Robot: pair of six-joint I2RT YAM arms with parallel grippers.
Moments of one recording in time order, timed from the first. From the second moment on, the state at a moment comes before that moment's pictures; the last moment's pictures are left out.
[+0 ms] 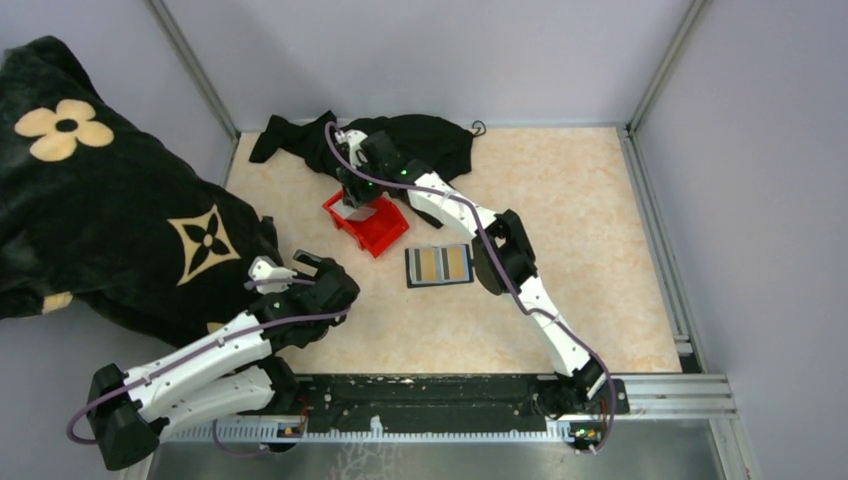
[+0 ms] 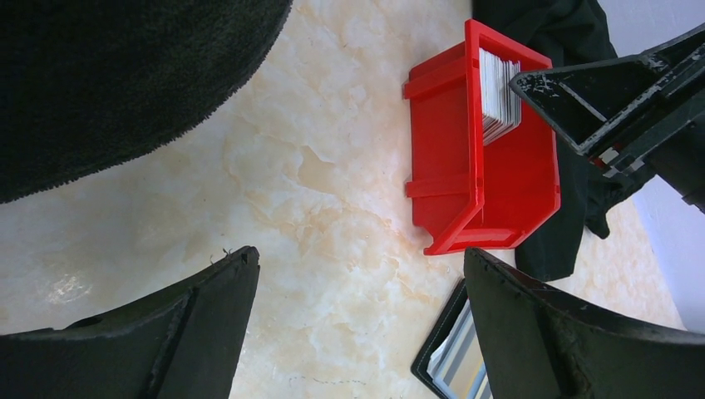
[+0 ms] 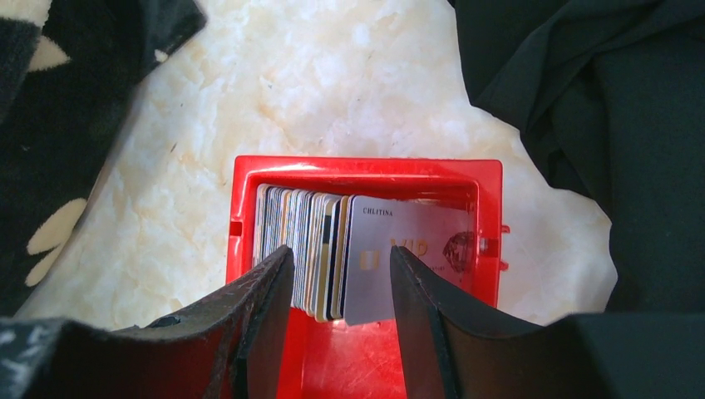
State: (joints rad) left arm -0.90 0.87 0.60 -0.80 -1.02 -1.78; right arm 0.77 2.53 2.38 -0.44 -0.26 0.11
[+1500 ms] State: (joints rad) left arm -0.87 0.85 0.56 -0.69 -1.02 -1.68; right arm 0.76 2.57 2.39 -0.42 -0.35 0.21
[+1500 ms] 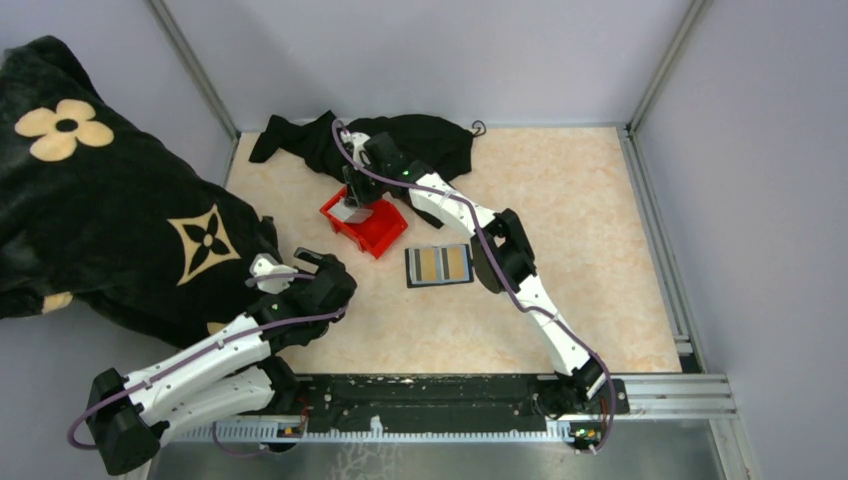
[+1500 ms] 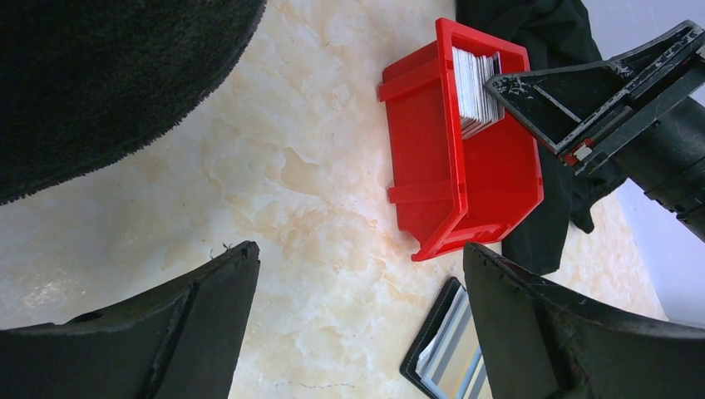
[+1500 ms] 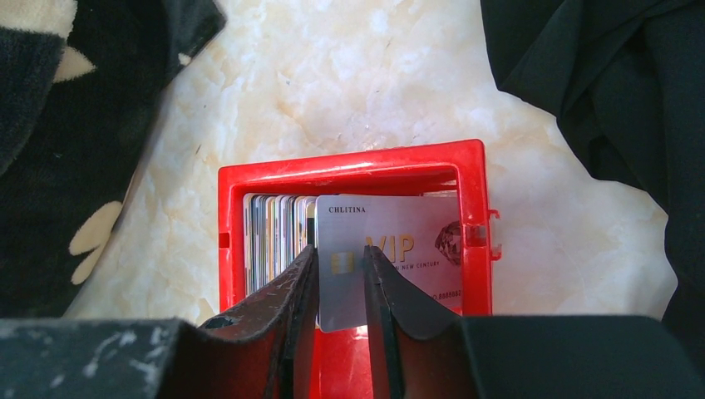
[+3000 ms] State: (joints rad) left arm -0.86 0.75 0.45 -0.12 -0.94 -1.14; right arm 0.77 2.06 1.80 -0.25 -0.02 0.08
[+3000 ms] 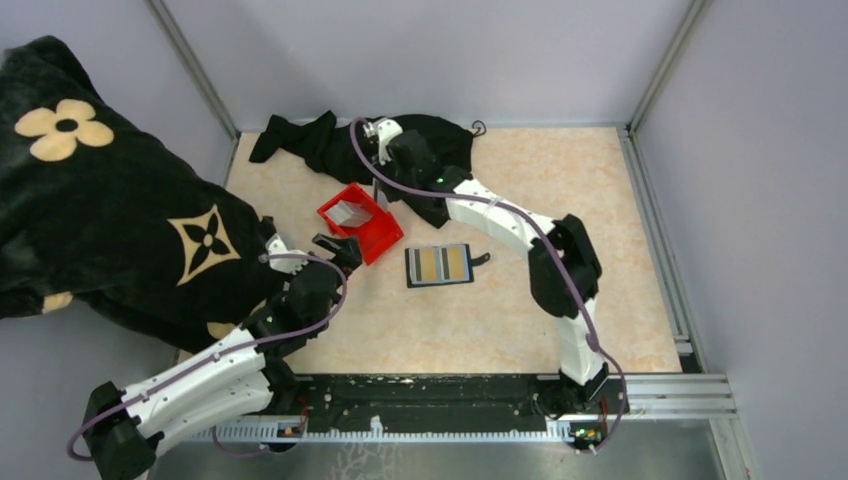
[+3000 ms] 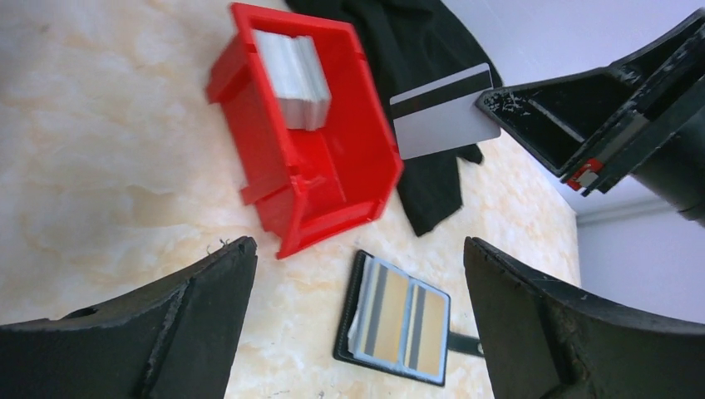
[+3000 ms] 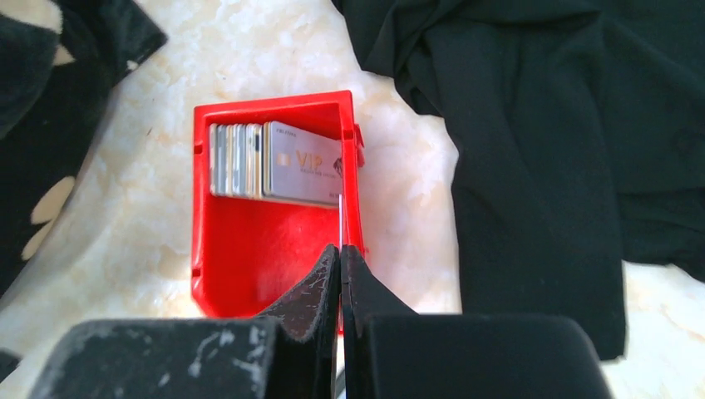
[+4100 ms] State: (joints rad) left arm -0.77 0.90 0.45 0.29 0.36 -0.39; right arm 0.74 1.01 0.83 -0.31 -0.40 0.35
